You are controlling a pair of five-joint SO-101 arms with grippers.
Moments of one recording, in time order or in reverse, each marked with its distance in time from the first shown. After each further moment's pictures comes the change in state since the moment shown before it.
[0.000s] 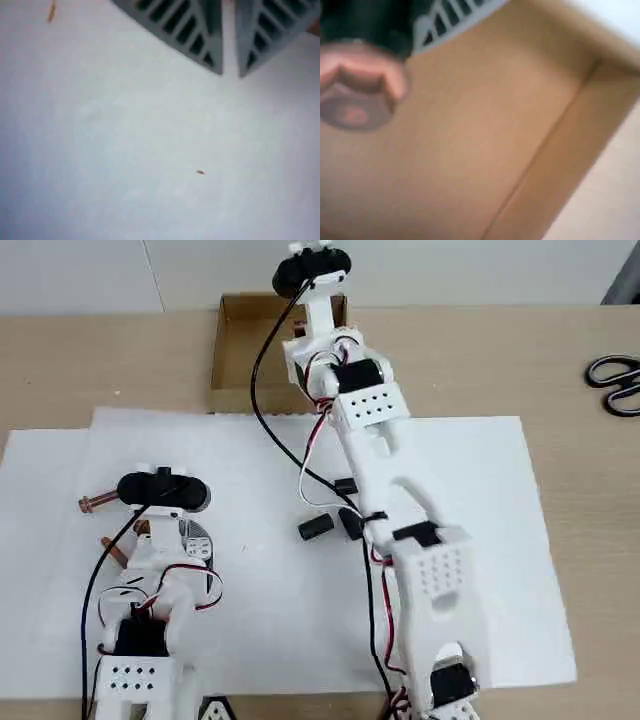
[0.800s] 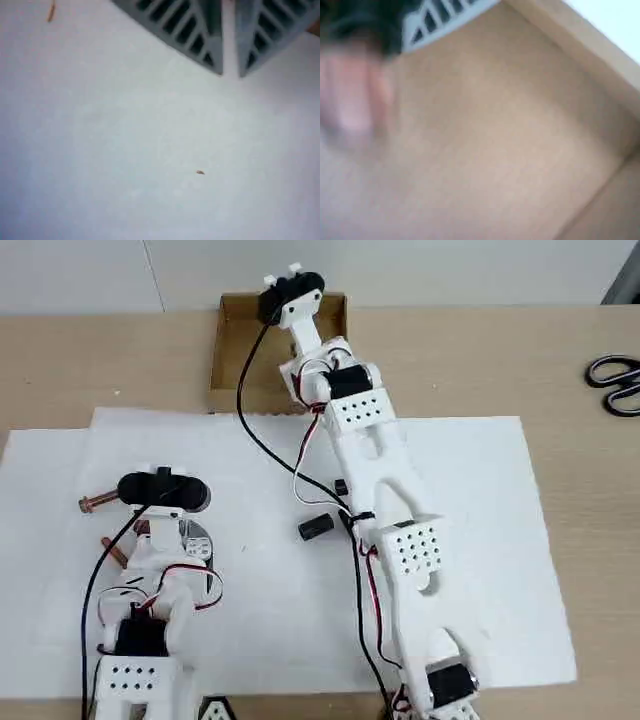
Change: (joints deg) left arm 0.0 0.0 0.0 0.0 0.0; right arm -0.3 15.1 -18.8 10.9 11.0
